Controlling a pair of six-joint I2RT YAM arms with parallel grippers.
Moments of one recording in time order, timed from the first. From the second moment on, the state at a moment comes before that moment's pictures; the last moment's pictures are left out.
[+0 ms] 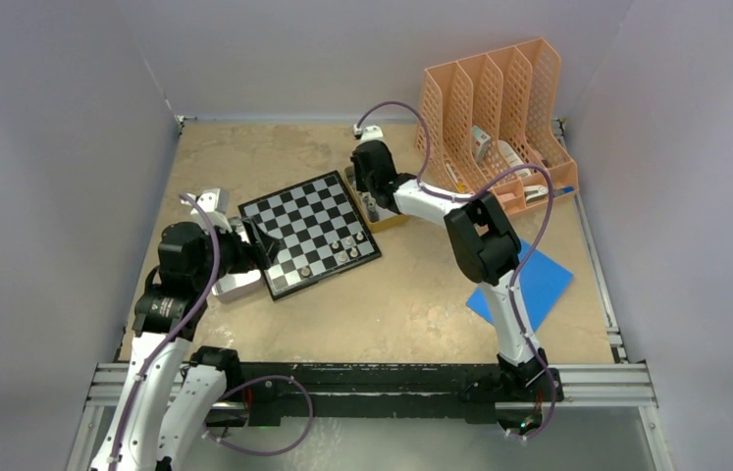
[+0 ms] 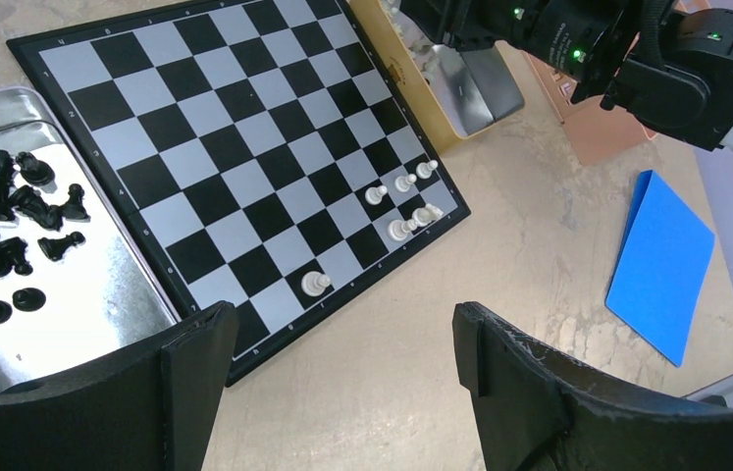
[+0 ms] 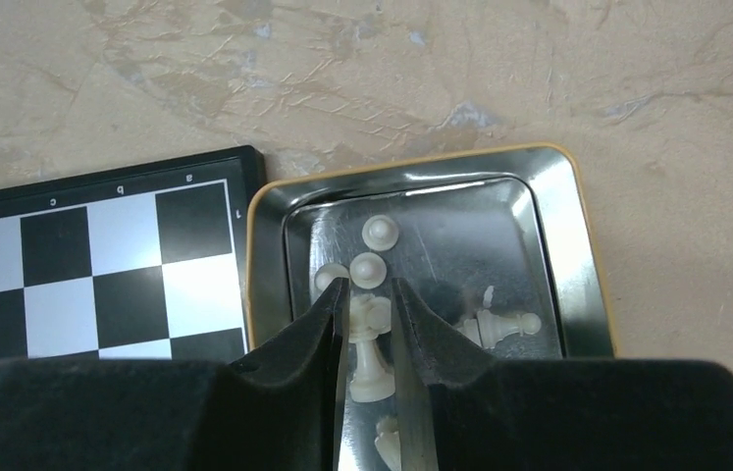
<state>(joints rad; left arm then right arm) -0.12 0.61 0.75 -0.57 0.26 -0.39 0.62 2.27 1.69 0.02 0.26 0.24</state>
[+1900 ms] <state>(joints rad) -0.12 0.63 0.75 -0.57 0.25 -0.39 0.63 1.98 1.49 0.06 0.25 0.24</state>
